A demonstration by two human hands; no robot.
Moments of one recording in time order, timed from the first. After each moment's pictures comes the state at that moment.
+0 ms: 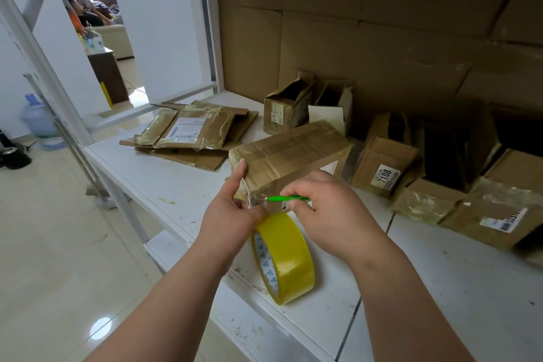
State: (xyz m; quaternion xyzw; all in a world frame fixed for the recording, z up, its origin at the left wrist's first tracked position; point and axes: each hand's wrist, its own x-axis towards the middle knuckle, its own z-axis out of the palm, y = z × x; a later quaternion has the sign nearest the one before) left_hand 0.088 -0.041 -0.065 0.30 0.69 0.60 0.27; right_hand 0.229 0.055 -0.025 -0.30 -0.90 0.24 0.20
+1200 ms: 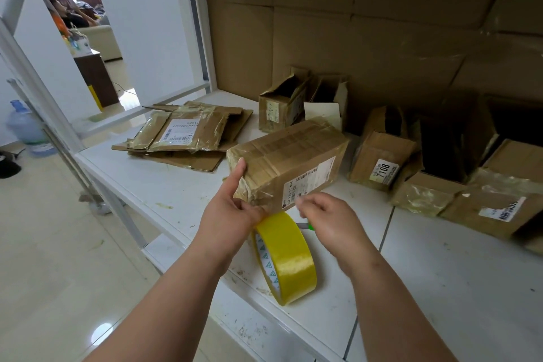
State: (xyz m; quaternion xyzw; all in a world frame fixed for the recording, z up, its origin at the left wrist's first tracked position) left_hand 0.082 -0.040 -0.060 0.31 0.70 0.57 0.30; right_hand 0.223 0.062 -0.071 -0.46 -0.70 0.50 0.22
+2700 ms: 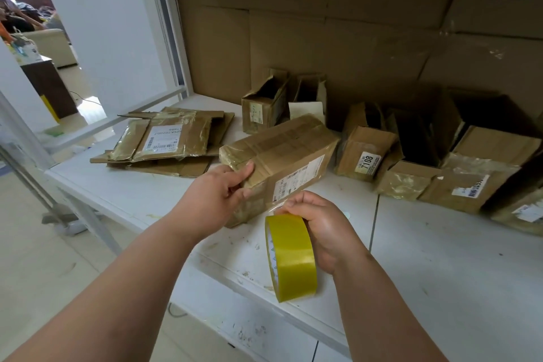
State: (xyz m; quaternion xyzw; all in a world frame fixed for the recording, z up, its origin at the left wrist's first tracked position) left_hand 0.015 -0.025 -0.049 0.63 0.71 0.30 0.08; right_hand 0.207 0.028 -0.060 -0.42 -0.49 0.71 0.29
